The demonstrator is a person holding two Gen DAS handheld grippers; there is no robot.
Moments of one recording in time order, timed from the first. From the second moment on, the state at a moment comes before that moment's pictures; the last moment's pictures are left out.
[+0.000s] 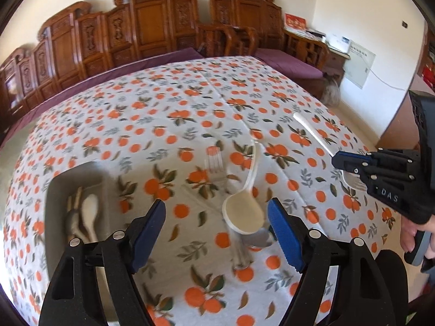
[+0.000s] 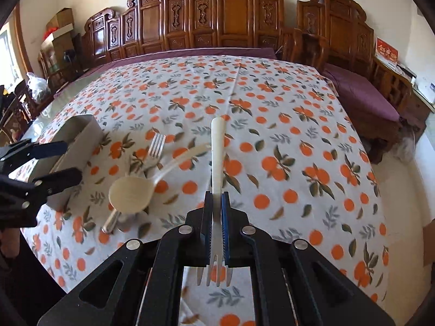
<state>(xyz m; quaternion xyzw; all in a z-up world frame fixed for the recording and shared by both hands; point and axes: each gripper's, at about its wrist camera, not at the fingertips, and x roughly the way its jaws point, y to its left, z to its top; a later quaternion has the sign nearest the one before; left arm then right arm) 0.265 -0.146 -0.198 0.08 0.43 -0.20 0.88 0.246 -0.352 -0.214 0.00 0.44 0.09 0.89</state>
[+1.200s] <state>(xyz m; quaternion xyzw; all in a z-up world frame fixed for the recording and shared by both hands) 0.343 -0.230 -0.265 0.15 0.53 -0.22 0.81 0.247 -0.371 -0.234 0.04 0.45 0.10 0.89</state>
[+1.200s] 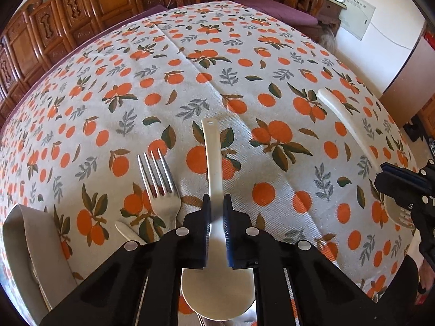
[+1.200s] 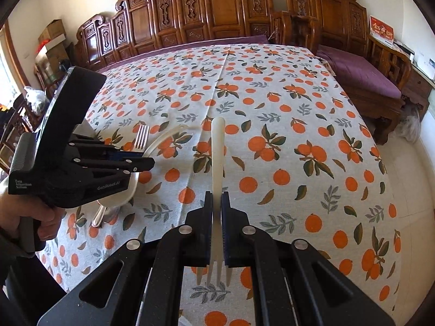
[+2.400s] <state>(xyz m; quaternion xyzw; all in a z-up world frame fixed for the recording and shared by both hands) 0.261 -0.092 -0.153 0.10 0.45 -0.16 0.87 0.207 -0.277 -0.175 -0.01 0.40 0.20 0.90</state>
